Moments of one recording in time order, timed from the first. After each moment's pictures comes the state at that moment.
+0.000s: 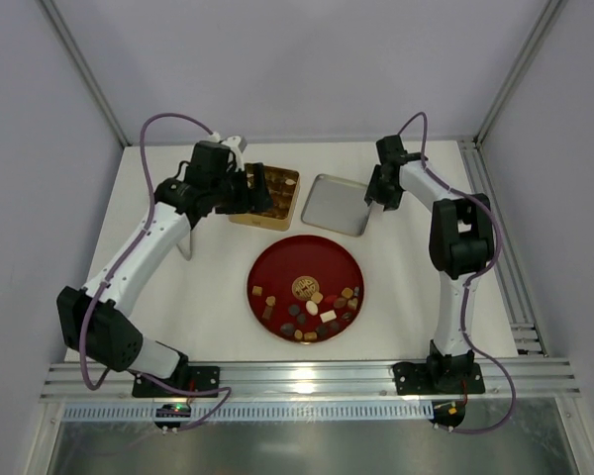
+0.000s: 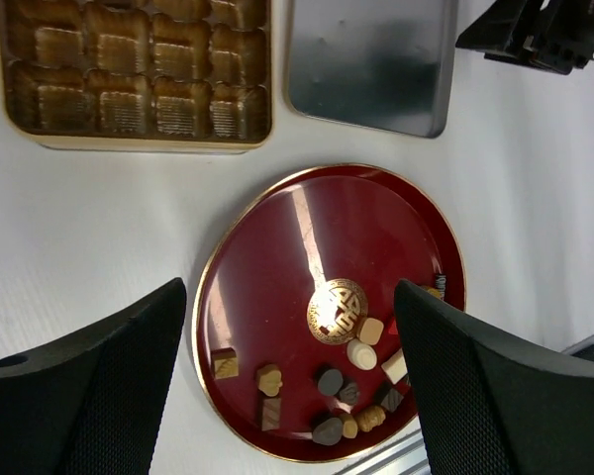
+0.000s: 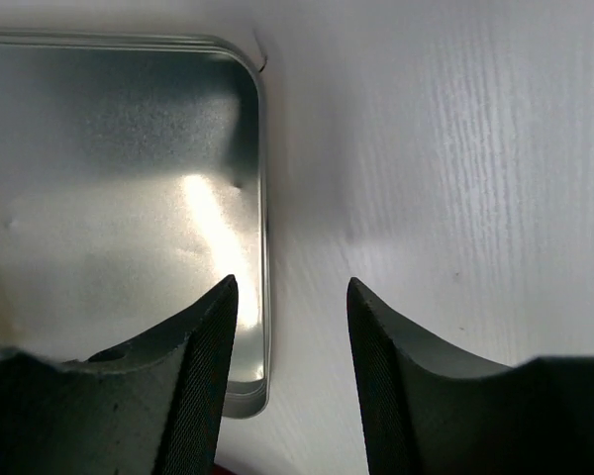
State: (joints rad) left arm -0.40 1.43 1.41 -0.68 0.13 -0.39; right arm 0.21 2.13 1.69 -0.68 0.10 0.50
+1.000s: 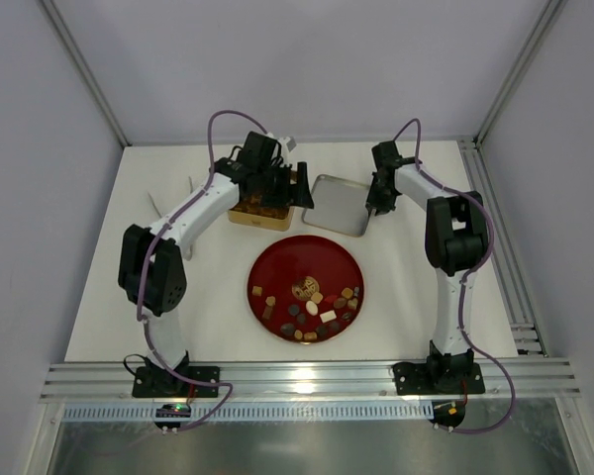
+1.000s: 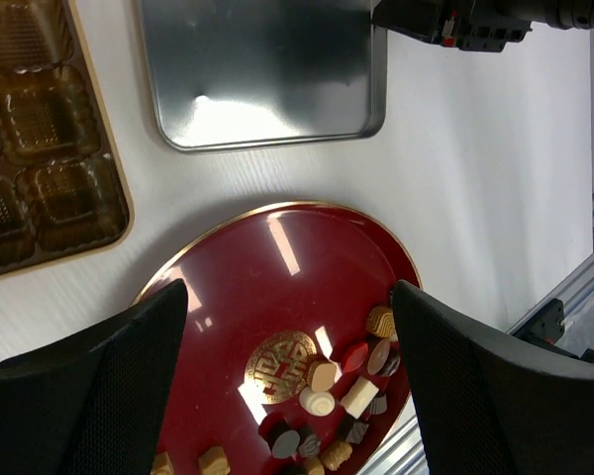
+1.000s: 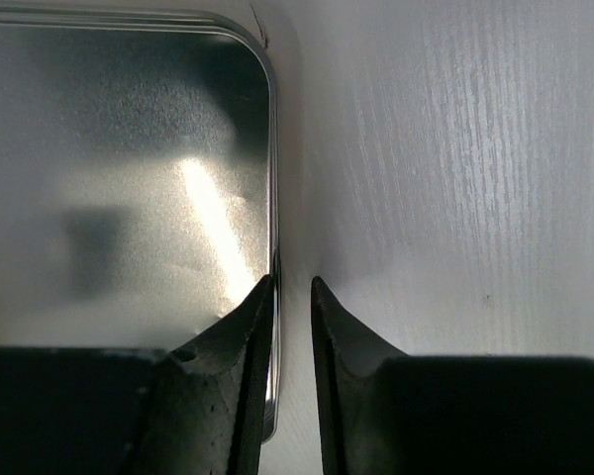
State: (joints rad) left arm -0.50 1.86 1.65 -0.62 0.34 -0.39; right arm 0.20 2.17 1.68 -0.66 0.08 0.50
